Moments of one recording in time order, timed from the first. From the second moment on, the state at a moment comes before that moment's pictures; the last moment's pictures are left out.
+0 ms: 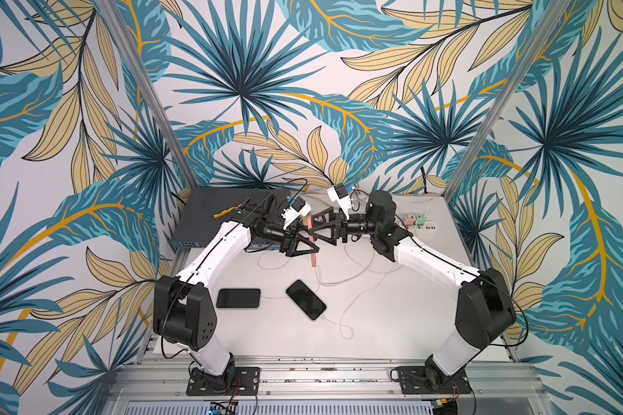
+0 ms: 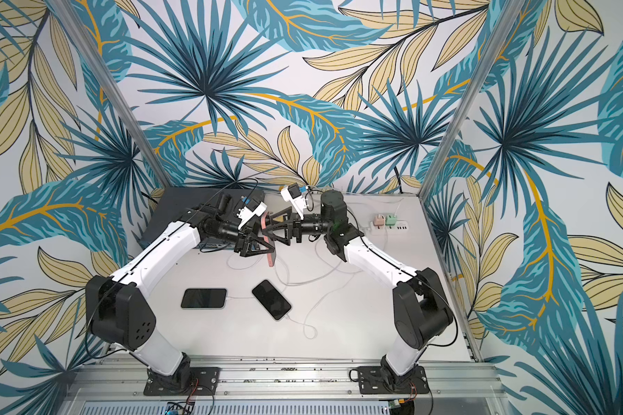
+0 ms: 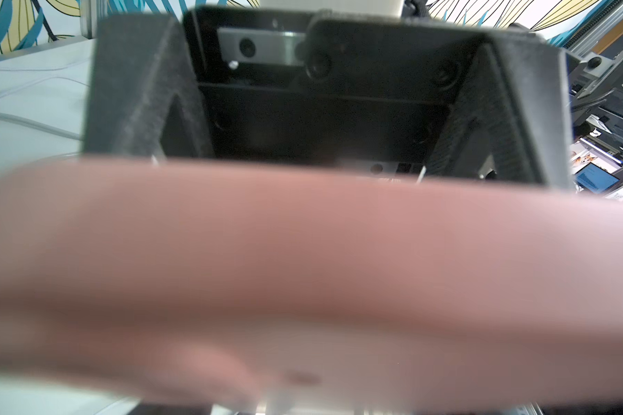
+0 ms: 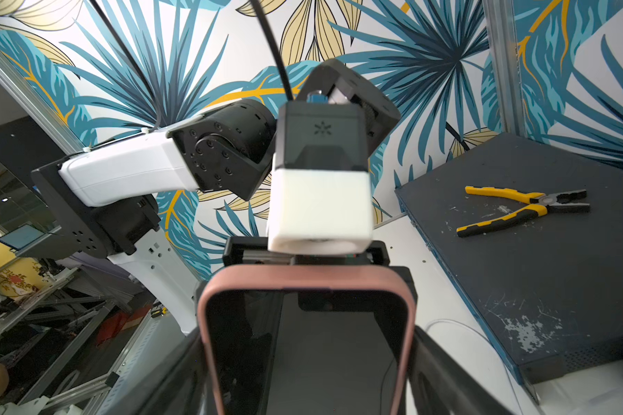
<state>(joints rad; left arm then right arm) -0.28 1.64 1.46 -0.83 1.27 0.43 0.65 1.67 1.29 0.34 -1.02 0.41</state>
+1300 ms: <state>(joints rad) -0.21 1.63 1.45 -0.75 1.25 0.32 0.74 1.64 1.02 0.13 -0.83 0.00</state>
